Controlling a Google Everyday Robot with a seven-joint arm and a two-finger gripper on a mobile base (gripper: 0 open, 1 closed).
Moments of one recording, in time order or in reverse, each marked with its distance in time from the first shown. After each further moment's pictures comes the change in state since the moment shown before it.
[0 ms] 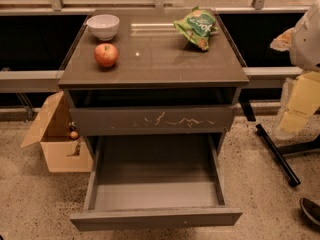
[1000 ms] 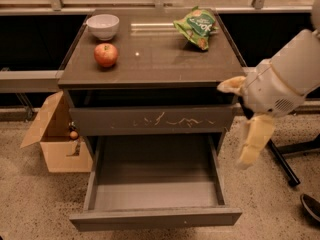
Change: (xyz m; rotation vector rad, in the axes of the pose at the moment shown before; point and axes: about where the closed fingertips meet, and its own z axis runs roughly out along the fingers) arm -0.040 0.041 0.096 -0.219 -0.289 -0.153
